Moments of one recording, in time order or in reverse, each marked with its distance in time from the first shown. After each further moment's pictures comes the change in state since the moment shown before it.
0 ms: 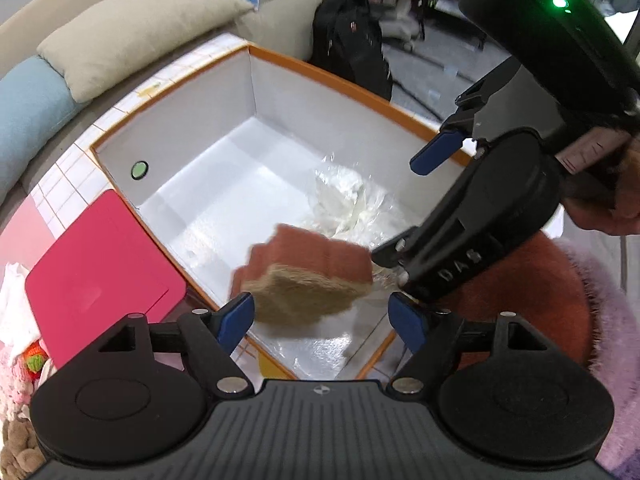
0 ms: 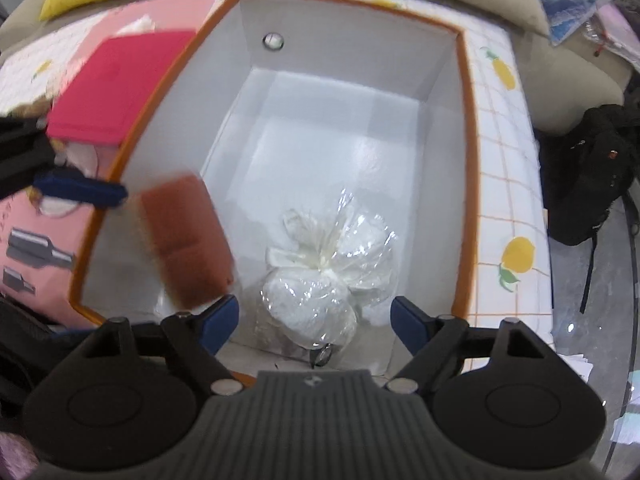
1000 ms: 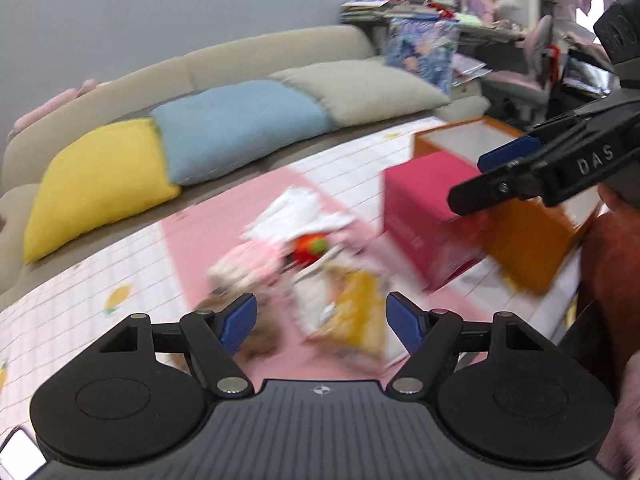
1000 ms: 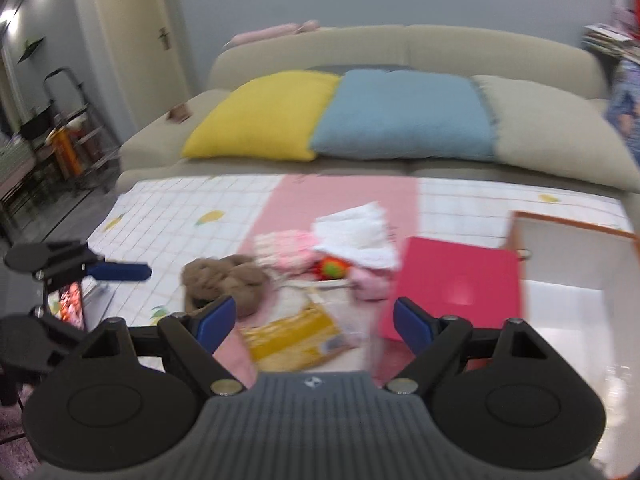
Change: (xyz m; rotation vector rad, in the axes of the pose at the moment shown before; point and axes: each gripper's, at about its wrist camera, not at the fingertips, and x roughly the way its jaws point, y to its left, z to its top) left arm -0.163 0.146 -0.238 -0.239 -0.335 0.368; right arm -0.064 0.250 0.022 -0.057 -0.536 0.262
